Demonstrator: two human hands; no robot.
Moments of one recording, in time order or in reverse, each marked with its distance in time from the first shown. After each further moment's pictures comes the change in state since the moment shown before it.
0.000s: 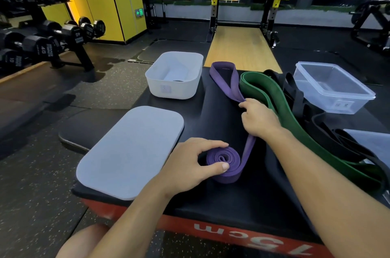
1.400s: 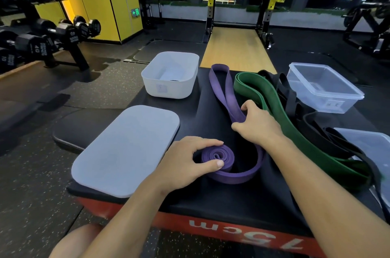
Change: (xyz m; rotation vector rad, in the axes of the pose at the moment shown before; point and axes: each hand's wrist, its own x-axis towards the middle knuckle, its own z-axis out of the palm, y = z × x) left_hand 0.000 -0.002 0.001 0.014 0.000 0.003; right_hand -0.052 -0.015 -0.022 0.088 0.022 0.108
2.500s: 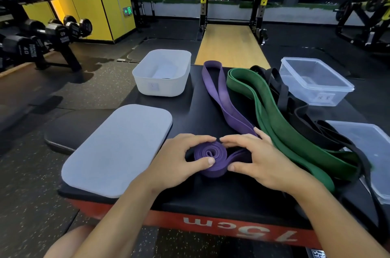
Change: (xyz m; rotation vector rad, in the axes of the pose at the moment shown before) left_hand -0.001 0.004 -0.002 -0.009 -0.042 0.011; right_hand -0.070 0.053 0.016 0.188 -0.143 -0.545
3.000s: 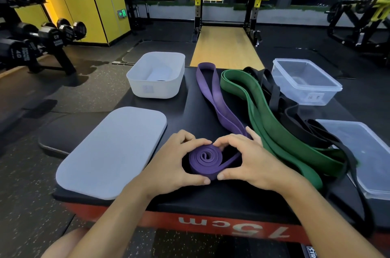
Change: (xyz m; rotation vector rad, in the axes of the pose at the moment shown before) left_hand -0.004 0.005 -0.001 0.105 -0.093 0.062; right_hand -0.002 -0.002 0.004 0.023 0.007 -0.015
